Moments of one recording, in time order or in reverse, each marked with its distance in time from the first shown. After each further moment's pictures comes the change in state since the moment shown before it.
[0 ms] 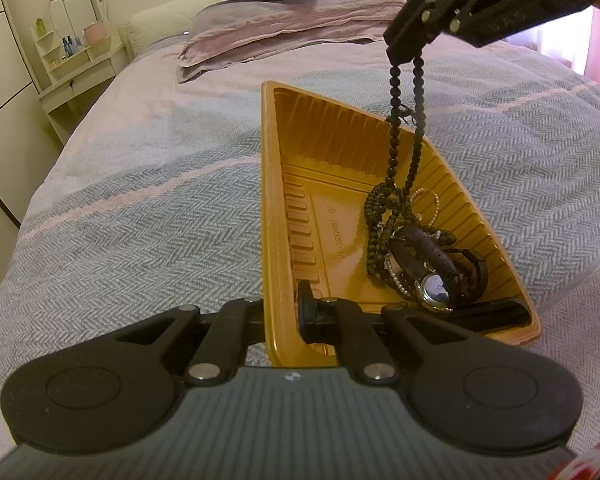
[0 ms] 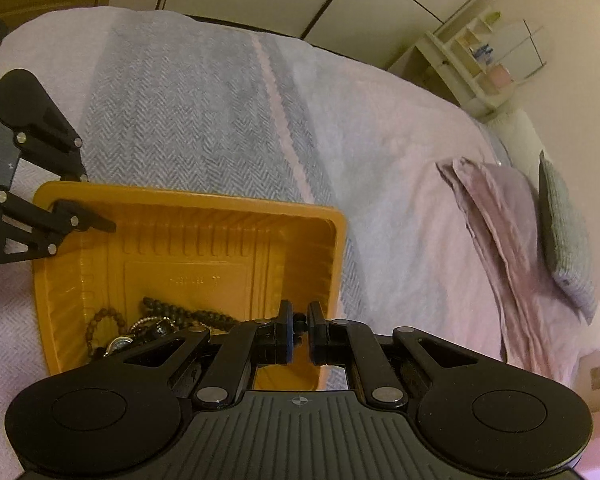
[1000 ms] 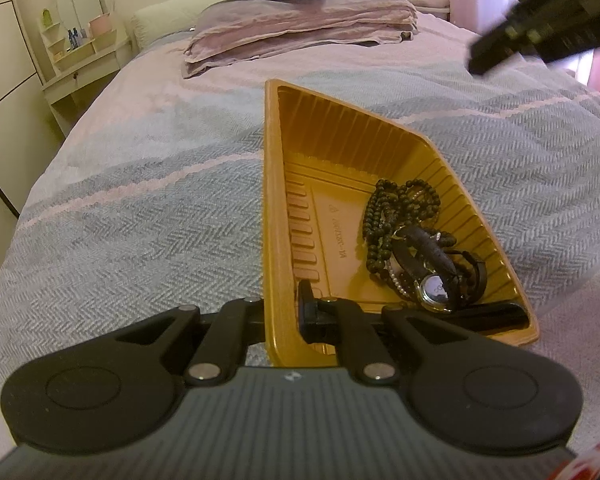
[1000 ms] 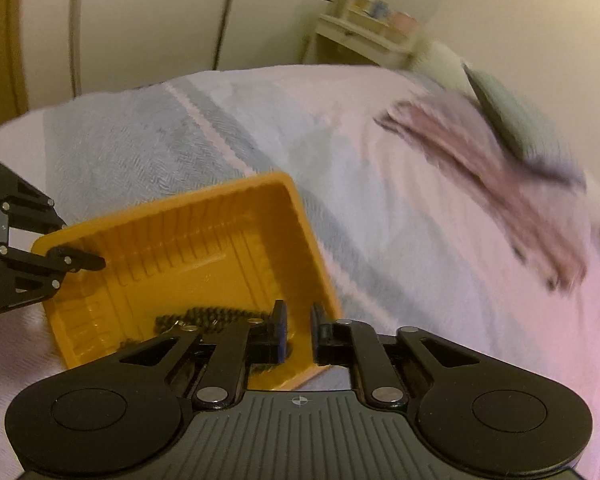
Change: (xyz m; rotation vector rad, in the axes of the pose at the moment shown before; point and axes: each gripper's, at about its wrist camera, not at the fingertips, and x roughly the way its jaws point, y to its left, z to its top) left arm 0.000 0.004 -0.004 -0.037 -0.002 -0.008; right arm -0.039 -0.014 -0.067 0.470 -0.083 -0.005
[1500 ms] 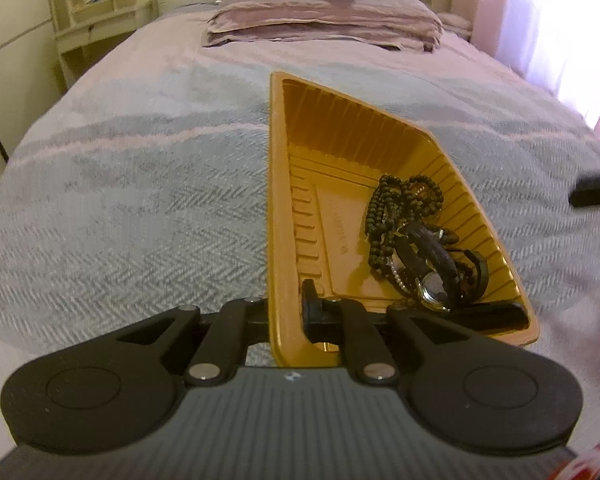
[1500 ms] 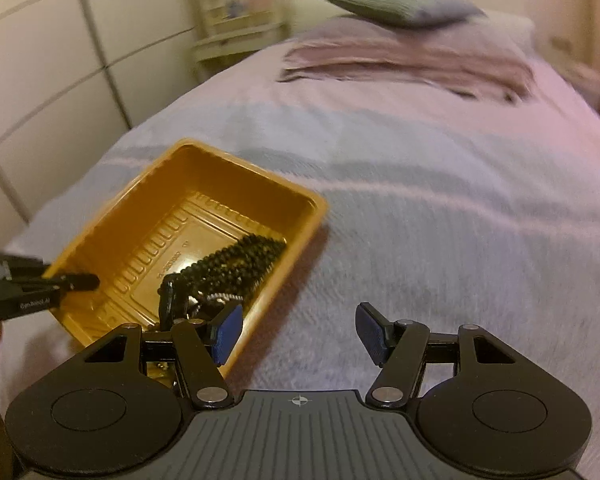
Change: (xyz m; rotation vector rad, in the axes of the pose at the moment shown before) left arm 0.007 0.030 -0.022 -0.190 0.017 -0.075; right arm -0.029 -0.026 -0.124 0.605 -0.055 0.035
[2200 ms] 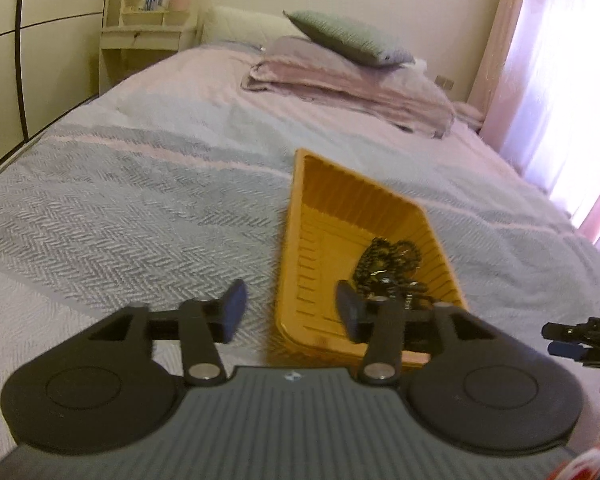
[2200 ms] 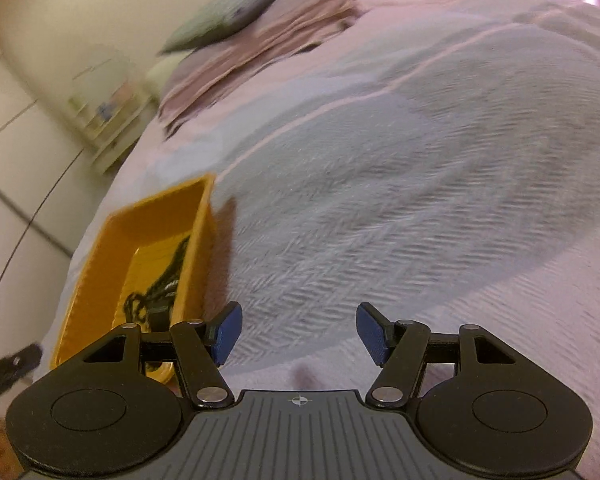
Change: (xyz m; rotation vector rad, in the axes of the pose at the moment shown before) left arm -0.079 0.027 -0.027 -0.201 -0.187 -0.042; right arm -0.050 -0.036 -0.101 0.579 -0.138 -0.078
